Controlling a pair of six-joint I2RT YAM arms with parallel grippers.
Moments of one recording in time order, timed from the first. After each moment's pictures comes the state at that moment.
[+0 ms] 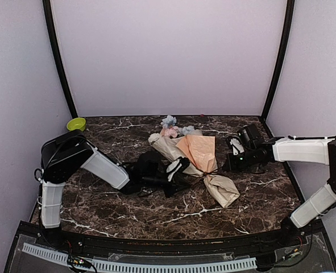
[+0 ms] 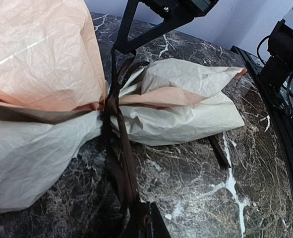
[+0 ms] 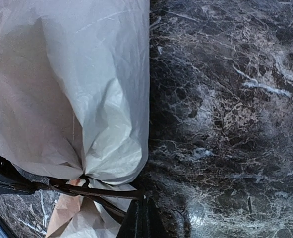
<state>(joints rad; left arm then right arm) -0.92 2.10 1.01 0.64 0.46 0.00 0.48 1.46 0.81 -0.33 -0.19 0.35</state>
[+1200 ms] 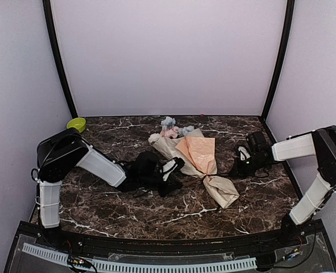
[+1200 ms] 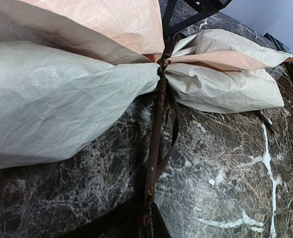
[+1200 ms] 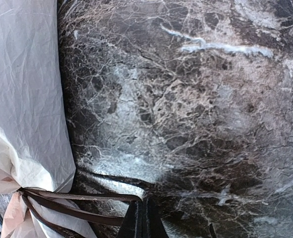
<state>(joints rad) -0.90 2.07 0.99 0.47 0.33 0.00 0.28 1.61 0.74 -0.23 -0.34 0.33</state>
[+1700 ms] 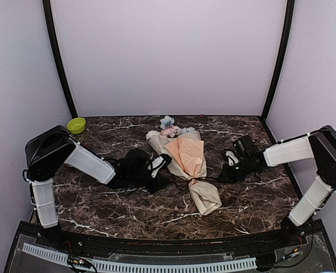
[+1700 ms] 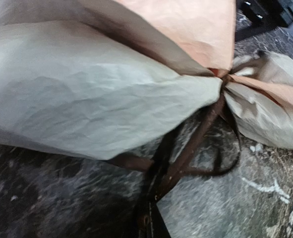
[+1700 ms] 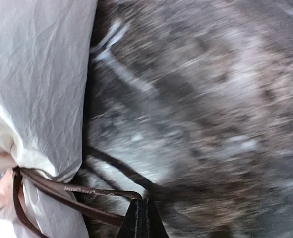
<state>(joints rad) -0.85 1.97 0.91 0.40 0.22 -0.02 0.44 1.61 0.73 -0.19 -0.33 0.38</state>
